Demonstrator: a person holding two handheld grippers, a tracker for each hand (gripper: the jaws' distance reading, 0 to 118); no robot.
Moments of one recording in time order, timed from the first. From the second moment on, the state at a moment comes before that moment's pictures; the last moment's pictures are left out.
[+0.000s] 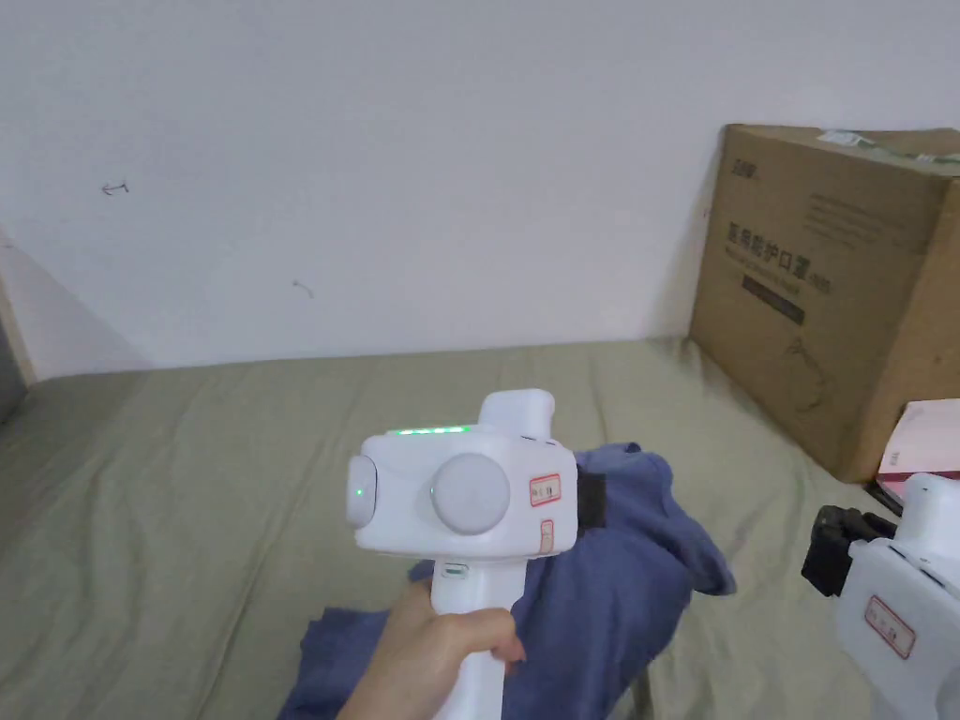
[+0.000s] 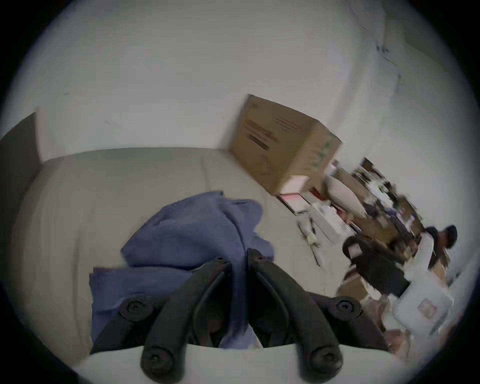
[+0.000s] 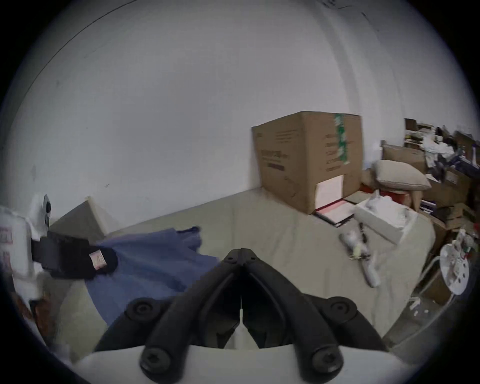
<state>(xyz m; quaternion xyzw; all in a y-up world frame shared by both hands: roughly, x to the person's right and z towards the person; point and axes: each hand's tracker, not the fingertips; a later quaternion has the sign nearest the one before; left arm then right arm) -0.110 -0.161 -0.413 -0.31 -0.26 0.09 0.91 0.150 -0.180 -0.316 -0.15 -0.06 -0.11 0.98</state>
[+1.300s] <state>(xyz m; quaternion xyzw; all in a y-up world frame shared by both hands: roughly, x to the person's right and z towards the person) -0.260 -0.333 -0.413 -0.49 -0.01 0.07 0.87 0.089 -0.265 -0.366 -0.29 0.02 -0.08 0.96</state>
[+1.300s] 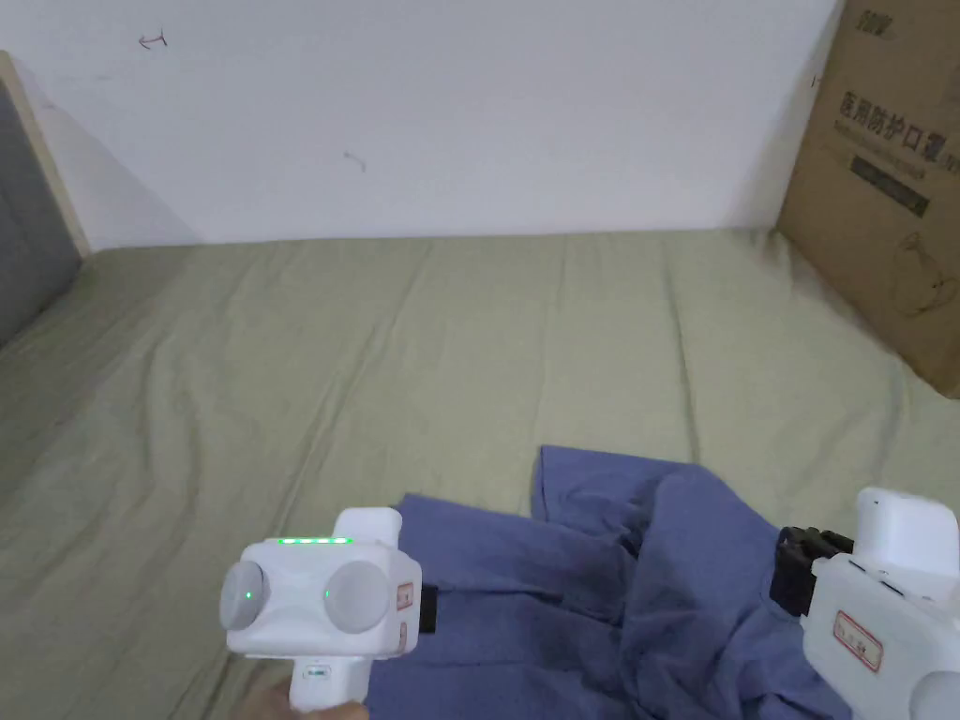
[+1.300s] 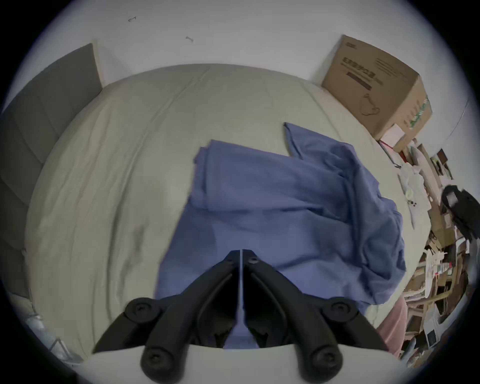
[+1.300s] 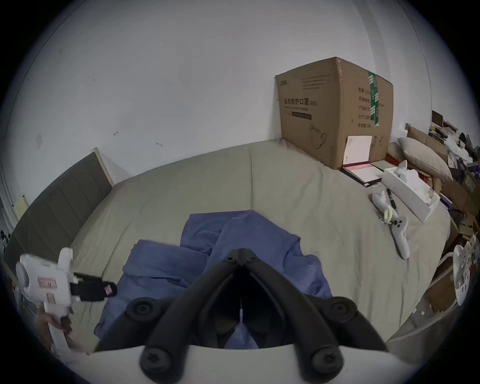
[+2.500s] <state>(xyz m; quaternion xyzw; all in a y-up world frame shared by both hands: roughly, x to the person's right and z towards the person) -0.299 -0.279 -0.509 -0.46 -0.01 0.06 0.89 0.102 -0.293 -0.603 -0.43 0.13 -0.04 0.89</state>
